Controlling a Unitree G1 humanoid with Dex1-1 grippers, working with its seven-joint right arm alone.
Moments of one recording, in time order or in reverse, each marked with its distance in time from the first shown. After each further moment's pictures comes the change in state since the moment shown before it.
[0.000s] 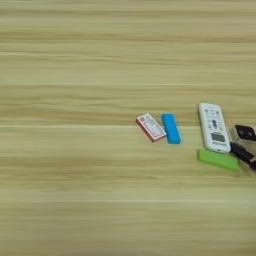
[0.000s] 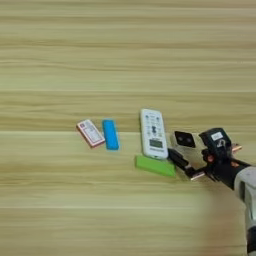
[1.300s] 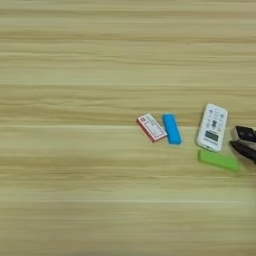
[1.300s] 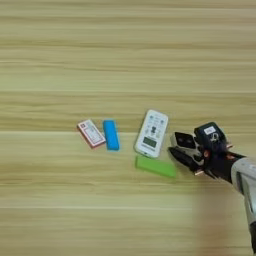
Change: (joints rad) arm 0.079 -0.068 0.089 -0.235 0.002 0.265 -0.045
